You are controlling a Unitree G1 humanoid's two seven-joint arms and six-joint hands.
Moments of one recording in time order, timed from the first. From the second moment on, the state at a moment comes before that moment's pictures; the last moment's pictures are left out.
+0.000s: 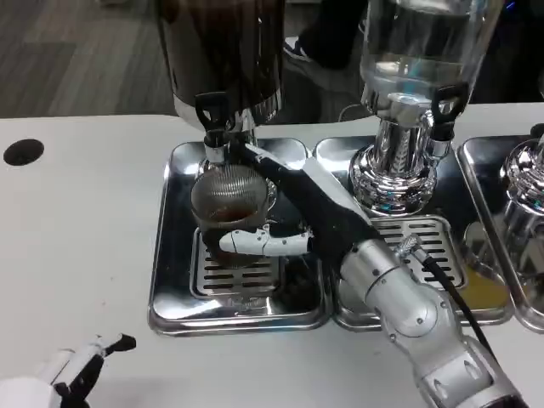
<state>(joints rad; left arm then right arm) 1.04 0.23 0.06 -0.66 0.94 -0.23 0.28 -0.41 -0.04 0.30 0.39 -0.33 -0.04 0.12</state>
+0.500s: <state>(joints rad) 1.06 0.22 0.09 -0.68 0.91 -0.25 0.25 -0.43 -0.04 0.31 0.49 -0.34 -0.06 0.07</state>
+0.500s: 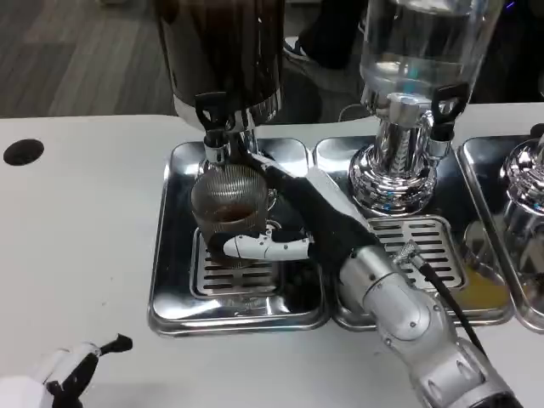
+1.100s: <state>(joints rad) 1.07 0.21 0.11 -0.70 0.90 -0.26 0.22 -0.45 -0.01 0.32 0.55 -0.34 -0.08 0.02</state>
